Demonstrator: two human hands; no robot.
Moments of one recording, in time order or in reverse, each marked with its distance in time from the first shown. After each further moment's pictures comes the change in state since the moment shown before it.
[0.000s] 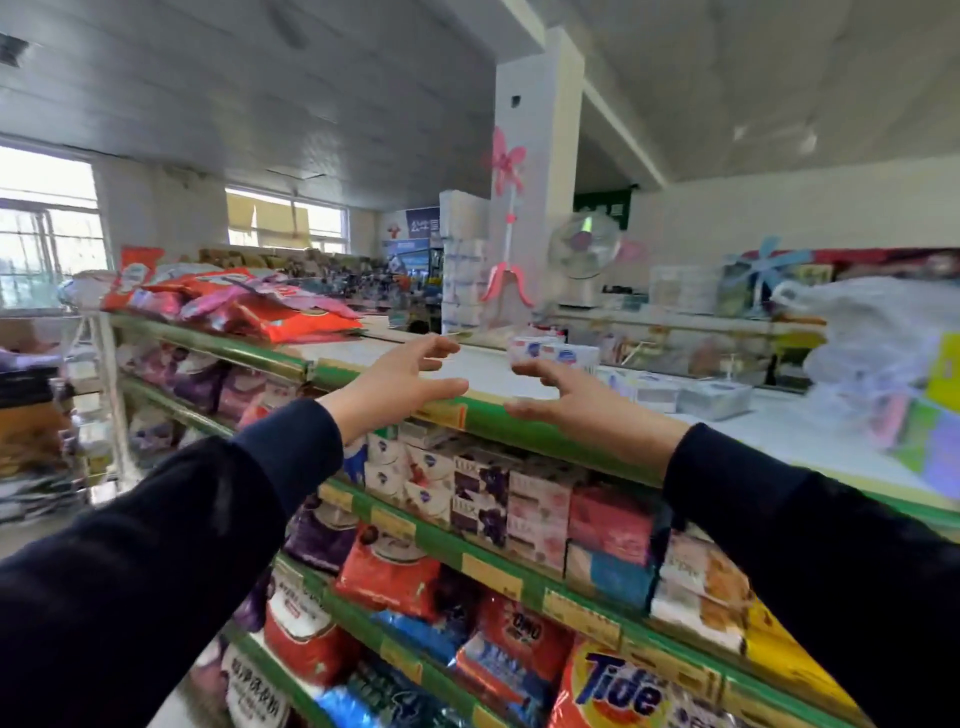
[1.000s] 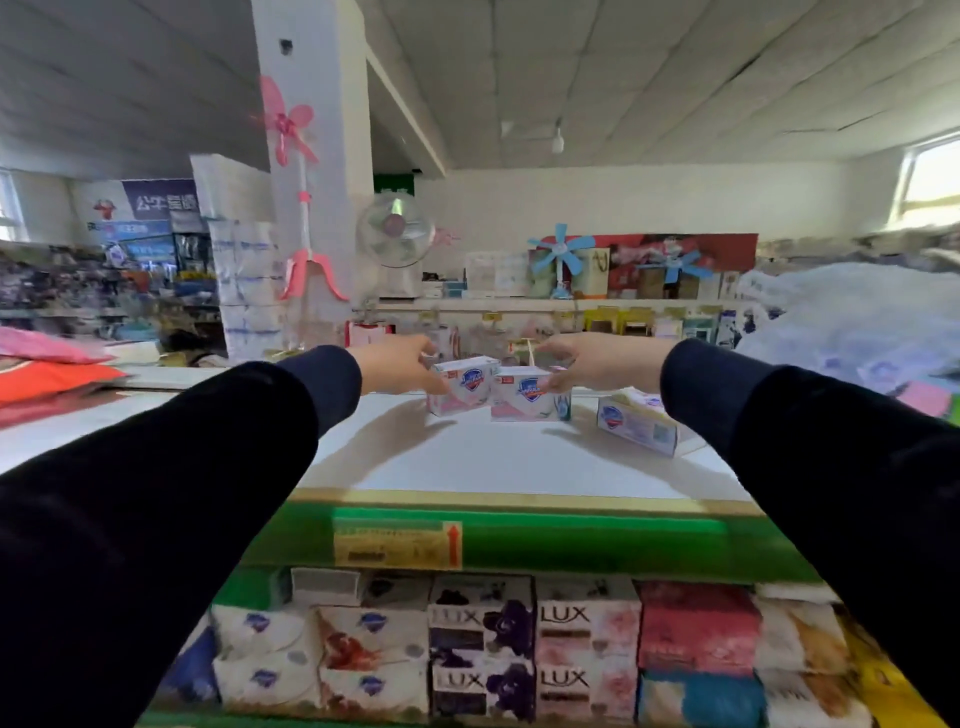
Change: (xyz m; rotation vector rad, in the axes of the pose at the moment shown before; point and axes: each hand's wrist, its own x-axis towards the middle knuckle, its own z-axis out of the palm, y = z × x) left_hand 0.319 -0.102 0.060 0.285 -0.492 0.176; right_hand 0.179 0.098 -0.047 -0.405 -0.032 0.638
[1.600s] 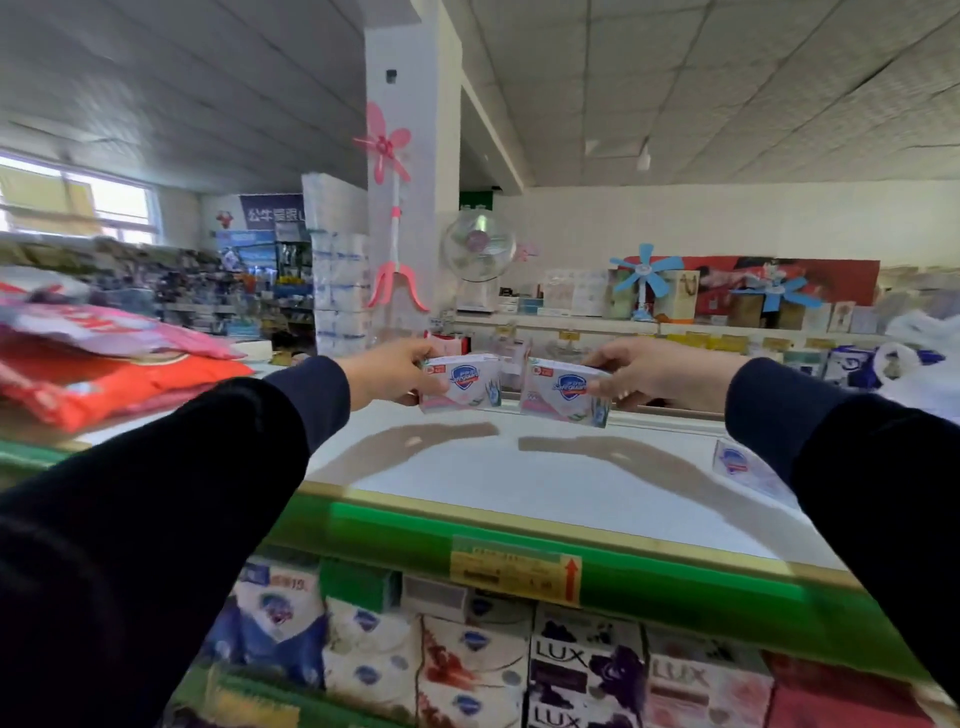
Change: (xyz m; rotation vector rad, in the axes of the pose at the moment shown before) left_hand -0.048 -0.096 -0.049 -0.392 0.092 -0.109; right_hand 0.048 -0.049 0.004 0.328 0.003 -0.041
